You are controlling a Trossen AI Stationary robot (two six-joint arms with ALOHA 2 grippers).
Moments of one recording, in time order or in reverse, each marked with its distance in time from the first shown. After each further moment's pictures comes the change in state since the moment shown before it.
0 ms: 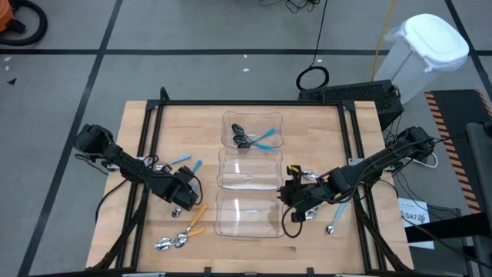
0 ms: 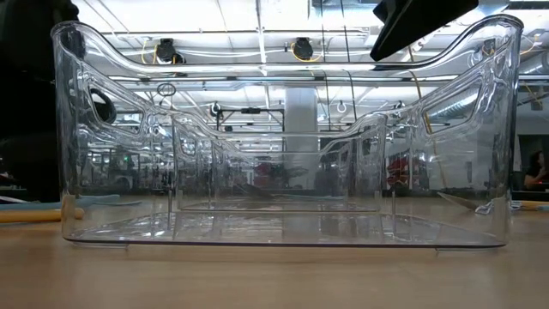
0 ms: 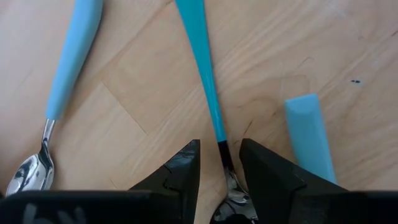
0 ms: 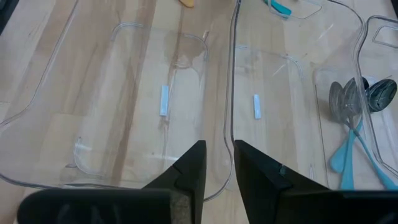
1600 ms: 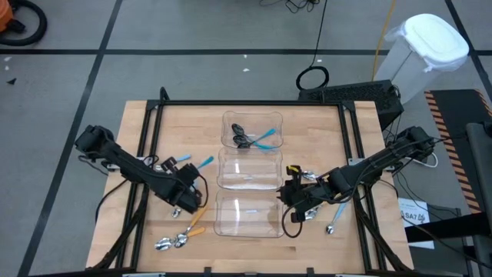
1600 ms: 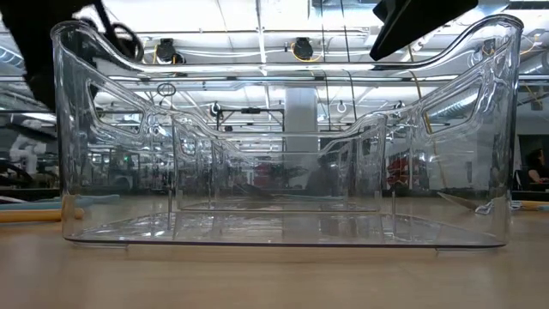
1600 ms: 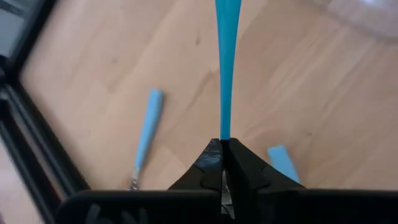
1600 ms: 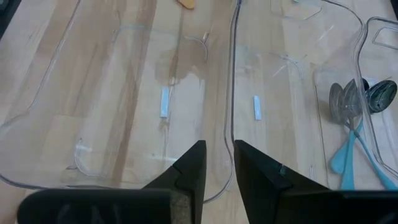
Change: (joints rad) left arm -0.005 0.003 0.334 -0.413 -0.216 0.126; right arm 0.000 0.000 0.000 0.006 0.000 0.000
